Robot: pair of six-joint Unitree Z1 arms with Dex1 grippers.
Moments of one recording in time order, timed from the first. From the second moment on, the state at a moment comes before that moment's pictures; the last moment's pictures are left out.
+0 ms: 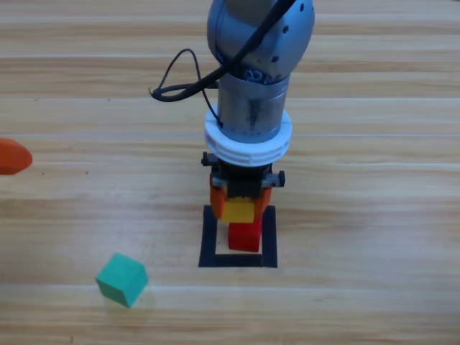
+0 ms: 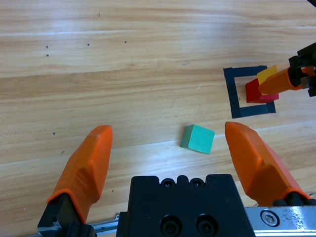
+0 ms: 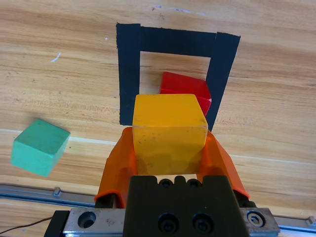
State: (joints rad) arm 0 -0.93 1.10 -0.86 0.68 0.44 -0.81; arm 1 0.98 2.53 -2.44 1.42 0.08 0.90
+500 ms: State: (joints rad) arm 0 -0.93 1.10 -0.84 0.66 0.44 -0.81; arm 1 0.98 2.53 -2.44 1.44 0.06 0.90
